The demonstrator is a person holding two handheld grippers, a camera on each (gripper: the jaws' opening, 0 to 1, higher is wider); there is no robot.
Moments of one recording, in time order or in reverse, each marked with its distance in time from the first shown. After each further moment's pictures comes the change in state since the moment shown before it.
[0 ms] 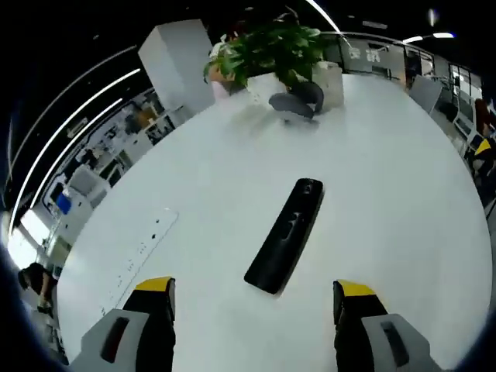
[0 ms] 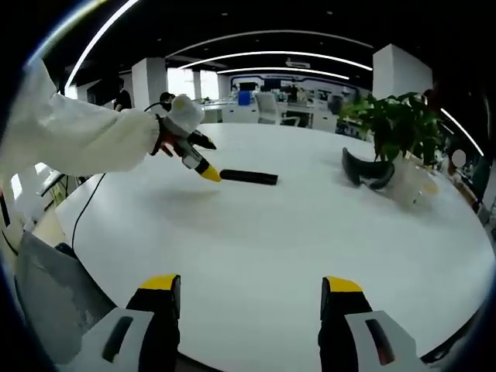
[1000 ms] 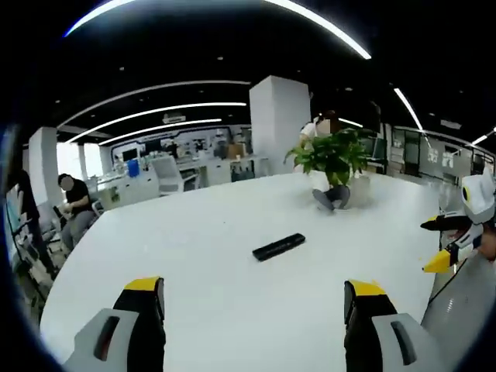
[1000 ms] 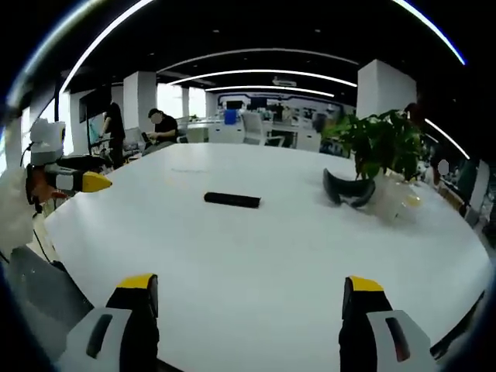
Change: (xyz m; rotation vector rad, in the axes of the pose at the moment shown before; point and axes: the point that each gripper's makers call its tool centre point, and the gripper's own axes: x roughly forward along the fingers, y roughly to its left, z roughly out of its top) left arm -0.231 -0.079 -0.050 -0.427 -0.319 0.333; right arm -0.015 -0.013 0.023 0.002 -0.110 -0.085
